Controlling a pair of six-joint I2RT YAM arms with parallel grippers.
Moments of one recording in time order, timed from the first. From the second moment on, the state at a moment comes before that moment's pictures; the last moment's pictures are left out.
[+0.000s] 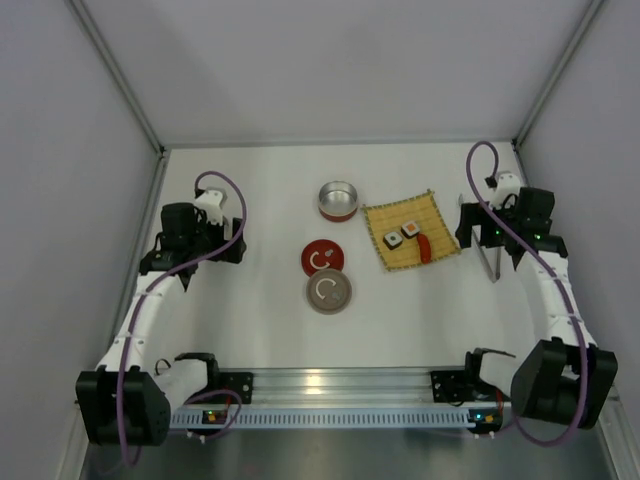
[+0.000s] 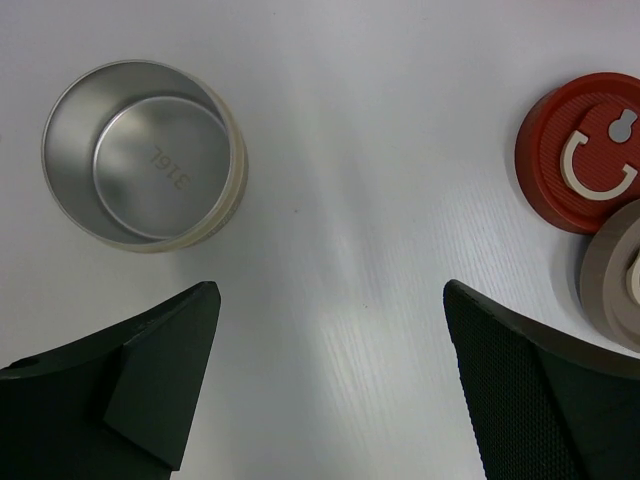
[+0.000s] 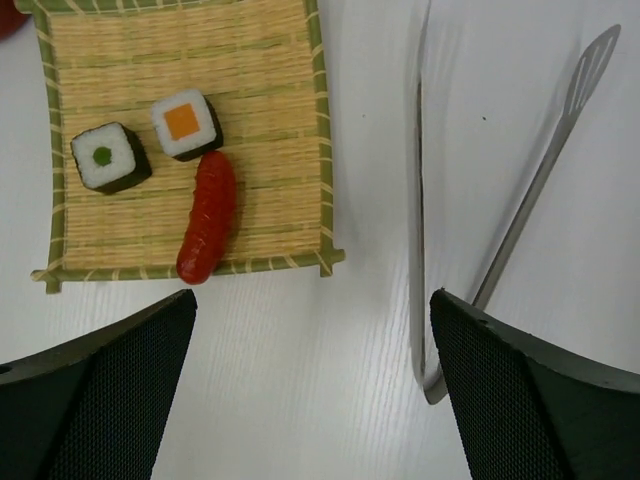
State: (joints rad) left arm -0.02 1.05 0.82 -0.44 0.23 0.10; right arm -0.18 1.14 0.89 -0.46 -0.32 -0.21
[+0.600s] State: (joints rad) left arm -0.02 1.10 0.82 -0.44 0.31 0.14; right arm -0.47 1.43 0.97 -0.61 -0.23 -0.27
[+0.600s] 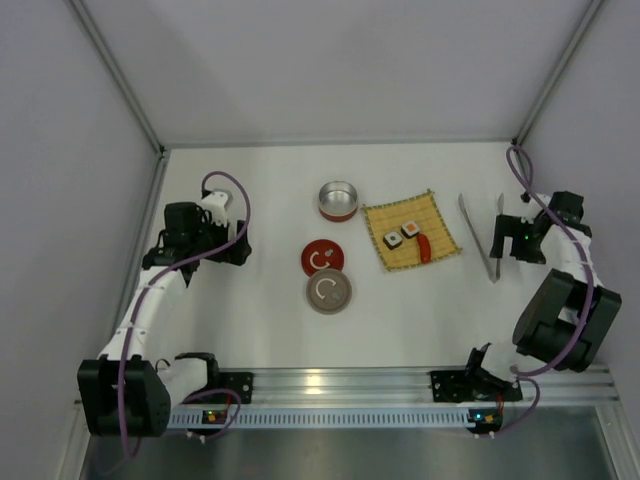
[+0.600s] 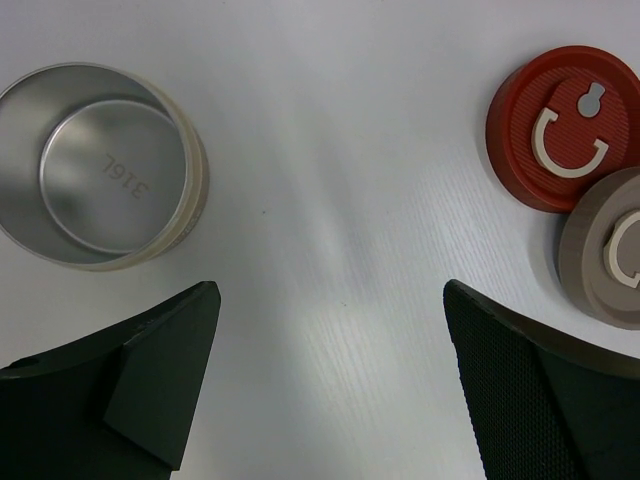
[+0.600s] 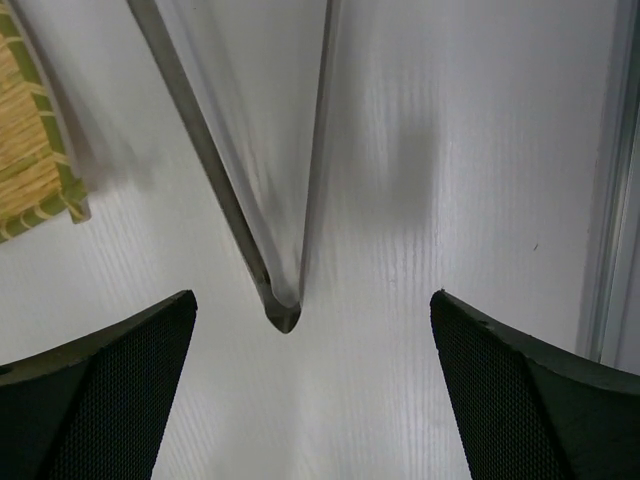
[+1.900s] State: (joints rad) left arm -0.02 1.12 0.81 -0.42 0.40 0.19; right arm -0.29 1.82 1.17 -0.57 -0.12 -0.26
